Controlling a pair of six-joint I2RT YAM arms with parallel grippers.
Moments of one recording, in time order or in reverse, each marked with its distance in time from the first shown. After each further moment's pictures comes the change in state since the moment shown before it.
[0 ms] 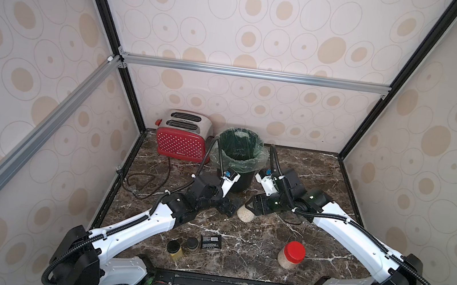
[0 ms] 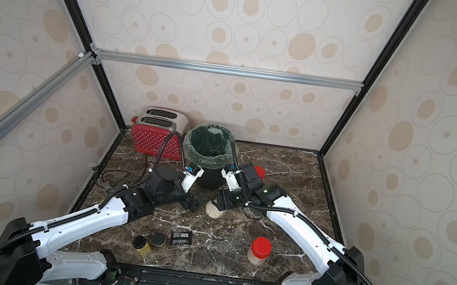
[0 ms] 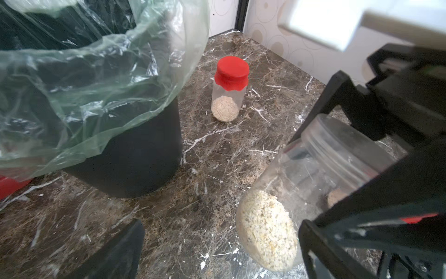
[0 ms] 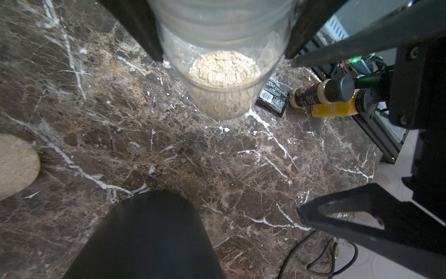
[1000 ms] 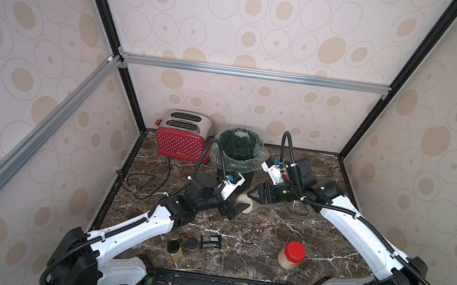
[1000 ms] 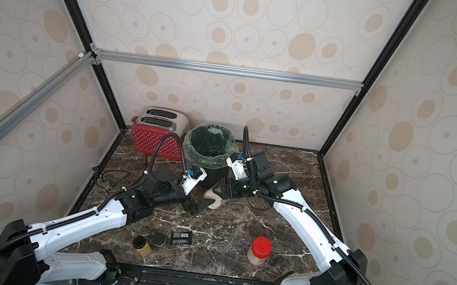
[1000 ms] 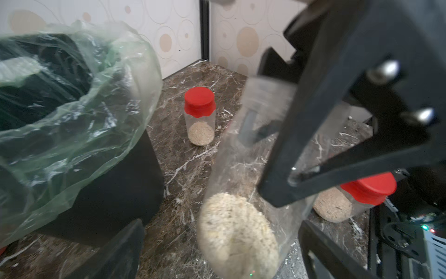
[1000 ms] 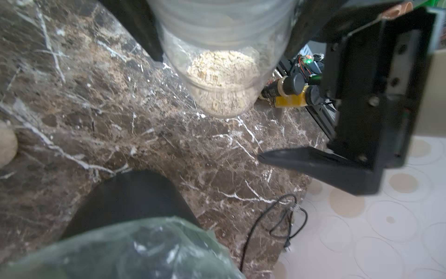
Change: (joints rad) left arm -0.002 -0.008 -0.028 0.113 0.148 0.128; right arm -0.096 0.023 0.138 -0.019 -0.188 0.011
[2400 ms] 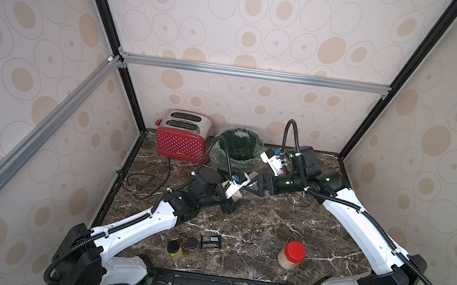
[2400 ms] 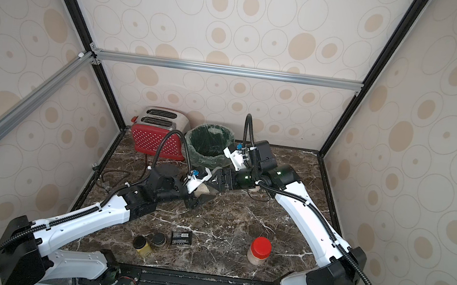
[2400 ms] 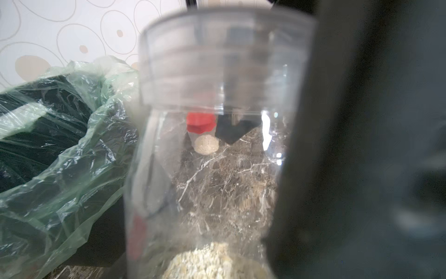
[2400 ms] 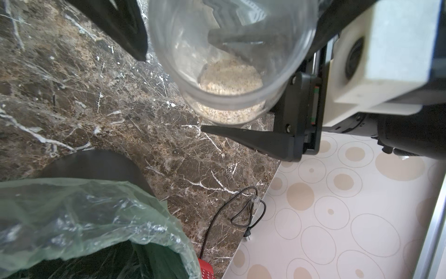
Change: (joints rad) left arm -0.002 0.029 0.066 -0.039 -0.016 0.161; right arm -0.032 0.050 0.153 -0.090 -0.159 -0.012
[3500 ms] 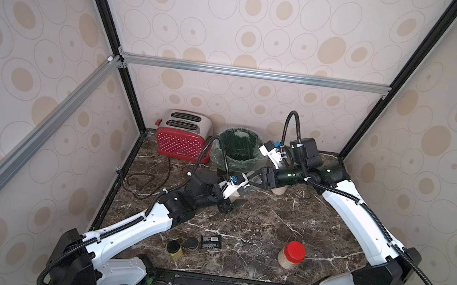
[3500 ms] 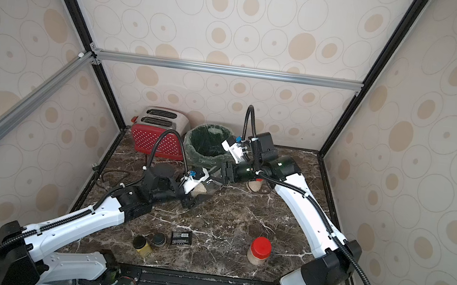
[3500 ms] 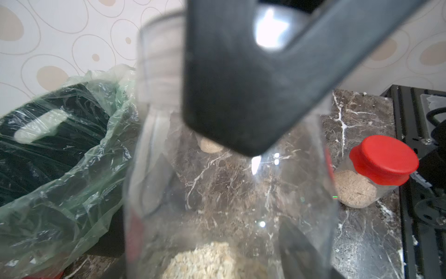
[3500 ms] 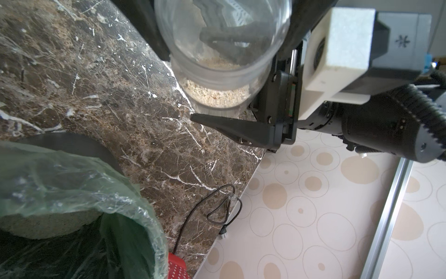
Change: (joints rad) left arm 0.000 -0.052 0.000 -0.042 -0.024 0.031; right arm -0.030 0.080 0.121 -0.043 -0.158 -0.076
